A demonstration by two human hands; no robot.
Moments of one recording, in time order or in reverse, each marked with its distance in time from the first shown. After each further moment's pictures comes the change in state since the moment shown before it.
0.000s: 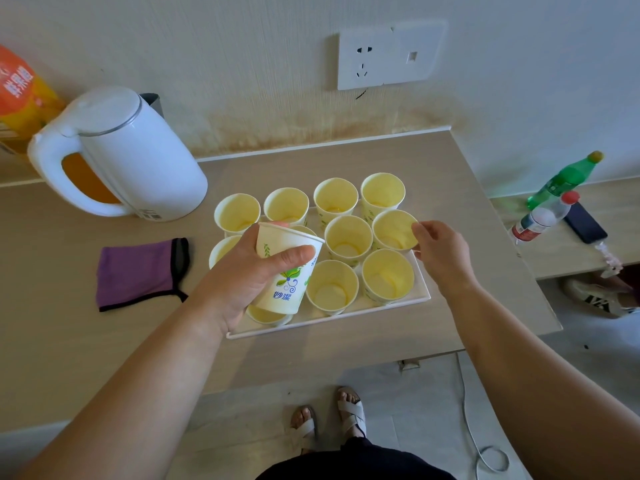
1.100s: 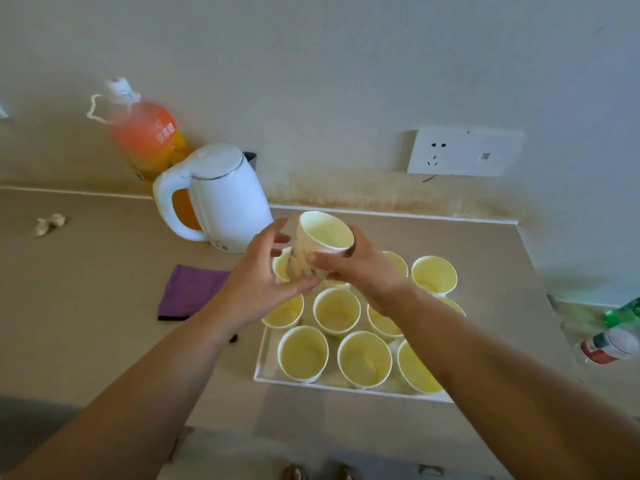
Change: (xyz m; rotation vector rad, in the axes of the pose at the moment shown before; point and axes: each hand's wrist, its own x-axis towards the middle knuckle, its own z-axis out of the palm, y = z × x) left_hand 0.007 0.029 -0.037 0.550 0.389 0.264; right_hand -0.031 -0.156 0.079 0.374 -0.896 -0.297
